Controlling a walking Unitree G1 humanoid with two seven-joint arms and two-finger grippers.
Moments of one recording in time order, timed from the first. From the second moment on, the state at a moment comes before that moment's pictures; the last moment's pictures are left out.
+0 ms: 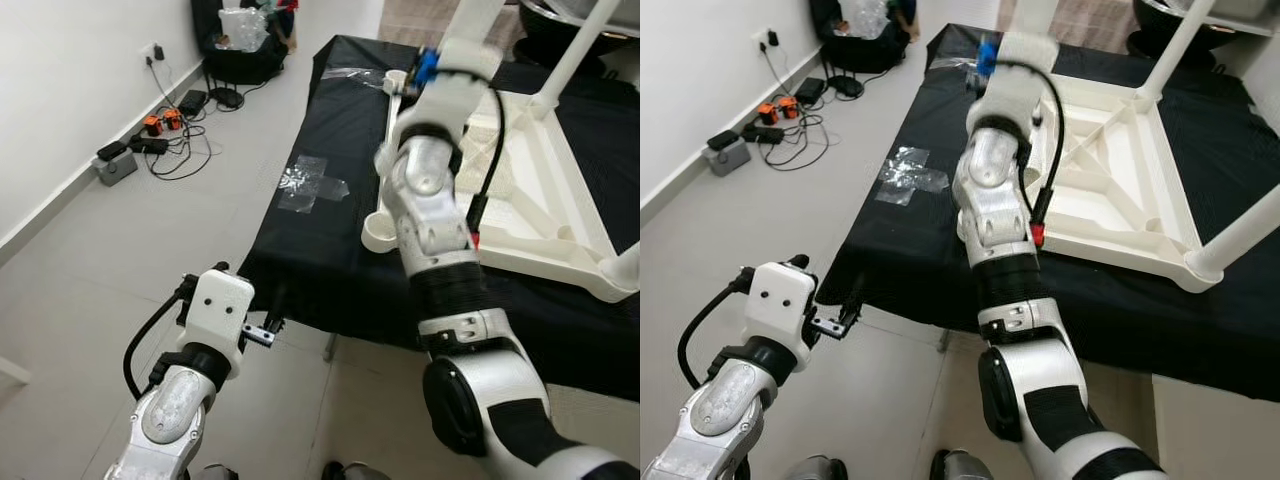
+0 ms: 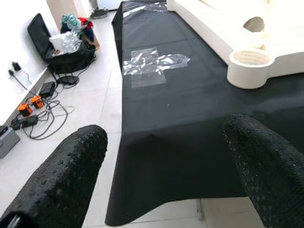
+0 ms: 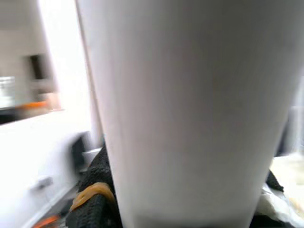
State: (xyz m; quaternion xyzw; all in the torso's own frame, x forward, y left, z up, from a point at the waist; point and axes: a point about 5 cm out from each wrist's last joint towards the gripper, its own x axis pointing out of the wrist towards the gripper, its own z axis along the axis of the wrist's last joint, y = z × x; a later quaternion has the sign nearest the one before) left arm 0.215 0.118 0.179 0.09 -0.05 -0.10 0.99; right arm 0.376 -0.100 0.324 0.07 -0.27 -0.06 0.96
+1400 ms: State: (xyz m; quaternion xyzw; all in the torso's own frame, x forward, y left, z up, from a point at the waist) left arm 0.290 0.126 0.203 0.22 -0.08 -0.21 0.95; right arm 0.340 -0.058 0.287 0.14 -0.14 0.41 0.89
